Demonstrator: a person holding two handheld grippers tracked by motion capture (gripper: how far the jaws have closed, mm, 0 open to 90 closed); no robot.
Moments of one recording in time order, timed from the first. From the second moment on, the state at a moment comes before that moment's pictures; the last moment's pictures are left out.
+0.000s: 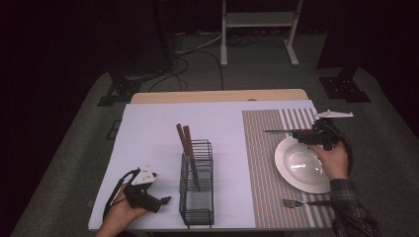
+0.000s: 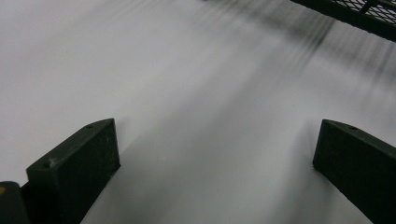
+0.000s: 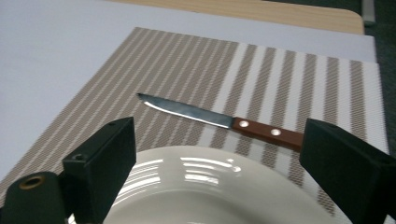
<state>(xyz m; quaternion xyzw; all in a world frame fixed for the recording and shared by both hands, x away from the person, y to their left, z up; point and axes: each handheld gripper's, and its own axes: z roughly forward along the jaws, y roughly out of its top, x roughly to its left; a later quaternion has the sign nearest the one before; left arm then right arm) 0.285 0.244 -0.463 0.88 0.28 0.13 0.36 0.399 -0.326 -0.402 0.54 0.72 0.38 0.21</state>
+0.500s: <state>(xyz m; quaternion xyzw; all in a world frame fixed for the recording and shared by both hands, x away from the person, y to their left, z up) 0.285 0.244 -0.463 0.88 0.28 0.13 0.36 0.360 -0.267 -0.397 0.45 0.78 0.40 0.19</state>
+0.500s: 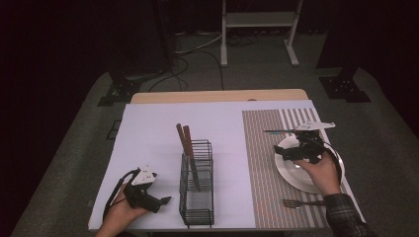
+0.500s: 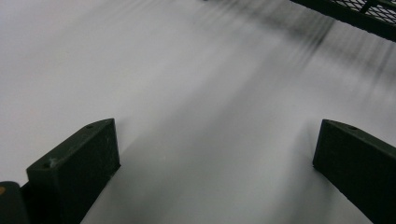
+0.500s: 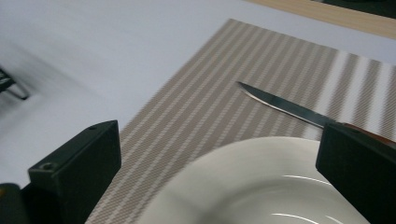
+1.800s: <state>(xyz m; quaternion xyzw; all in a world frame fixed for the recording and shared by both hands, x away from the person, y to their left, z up) 0.285 0.244 -0.463 0.88 0.28 0.13 0.36 0.289 -0.130 -0.447 0.25 0.88 0.39 0.05</state>
